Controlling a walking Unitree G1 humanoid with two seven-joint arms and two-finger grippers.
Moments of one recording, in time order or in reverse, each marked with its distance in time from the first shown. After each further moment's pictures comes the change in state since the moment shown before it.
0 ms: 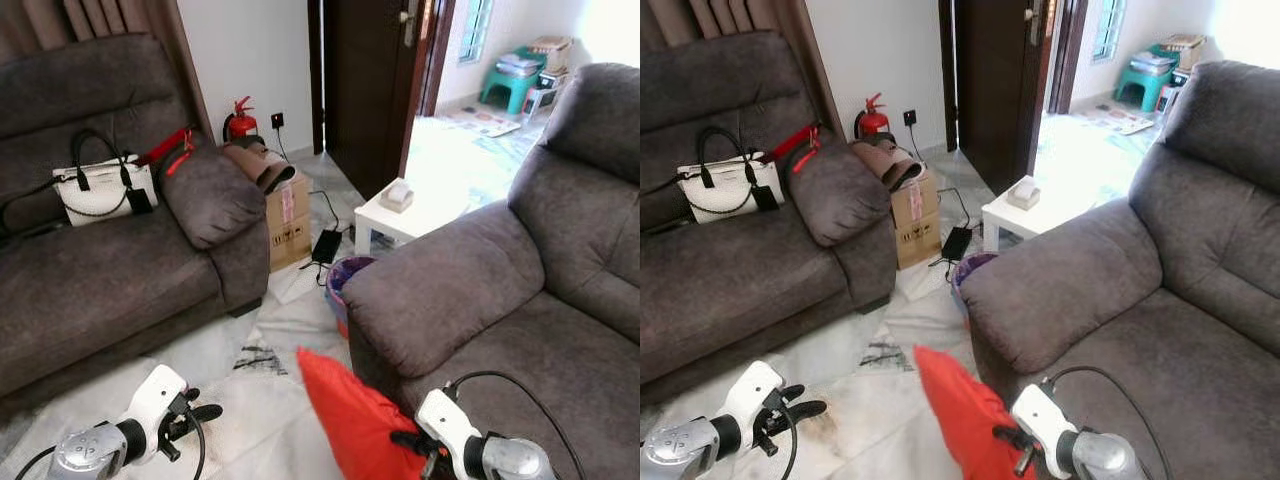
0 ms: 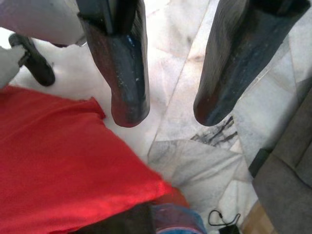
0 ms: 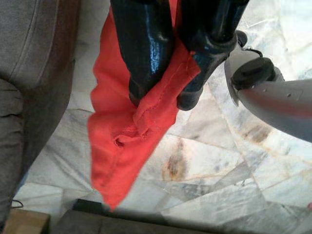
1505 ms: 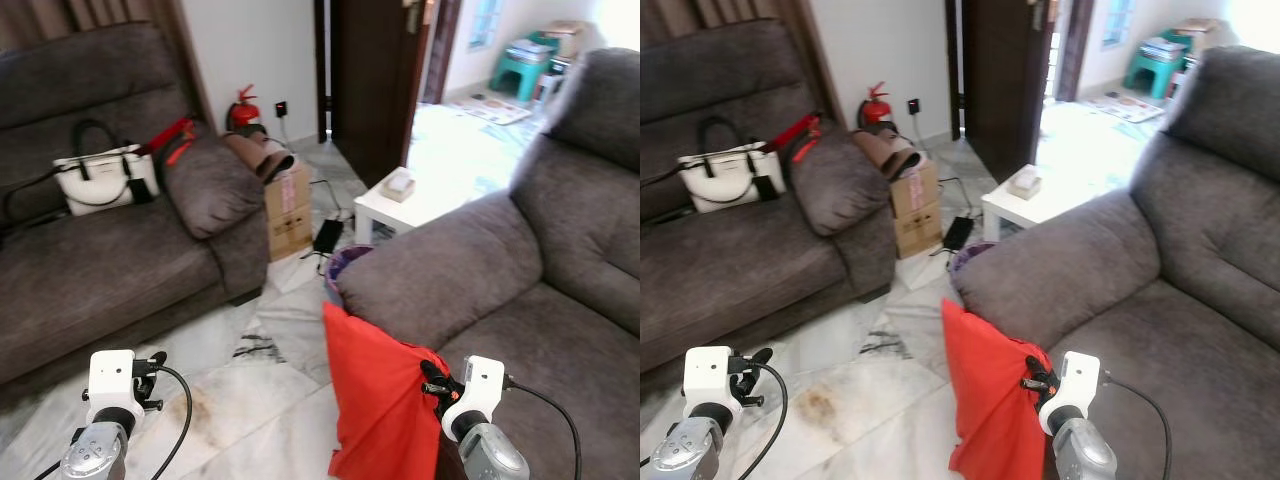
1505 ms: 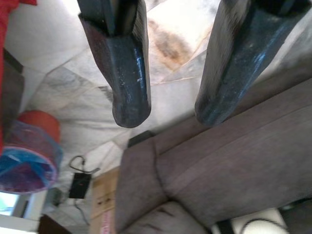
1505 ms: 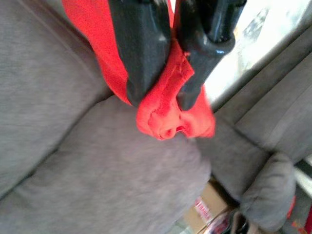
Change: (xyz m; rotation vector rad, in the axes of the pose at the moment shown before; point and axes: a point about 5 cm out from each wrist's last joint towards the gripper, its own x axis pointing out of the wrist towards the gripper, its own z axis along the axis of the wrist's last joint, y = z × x) left arm -0.003 0.027 -0.006 -0.316 -0.227 0.740; right arm 0.014 -0.022 0.017 0.774 -0.435 -0.636
